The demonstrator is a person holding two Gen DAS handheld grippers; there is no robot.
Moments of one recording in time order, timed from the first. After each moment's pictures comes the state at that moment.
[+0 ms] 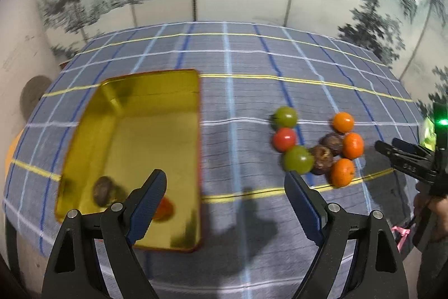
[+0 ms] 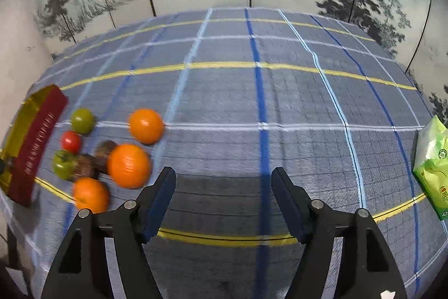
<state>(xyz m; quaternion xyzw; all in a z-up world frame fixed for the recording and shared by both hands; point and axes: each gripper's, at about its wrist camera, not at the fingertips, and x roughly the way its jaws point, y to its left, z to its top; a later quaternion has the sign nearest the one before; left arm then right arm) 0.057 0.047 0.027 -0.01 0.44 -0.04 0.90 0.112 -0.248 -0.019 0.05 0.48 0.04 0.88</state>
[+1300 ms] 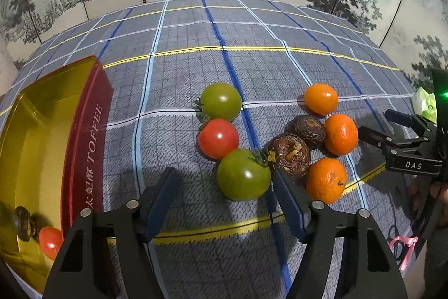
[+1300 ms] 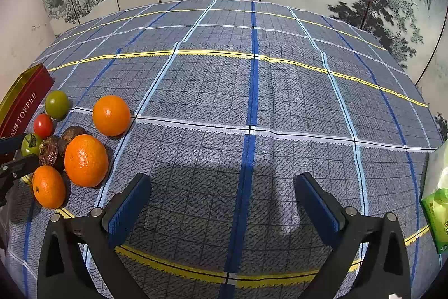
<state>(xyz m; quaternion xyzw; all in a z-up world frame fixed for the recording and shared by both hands) 0.109 -0.025 -0.038 0.01 0.47 -0.13 0.87 0.130 -0.256 -0.045 0.01 0.48 0.06 0.88</state>
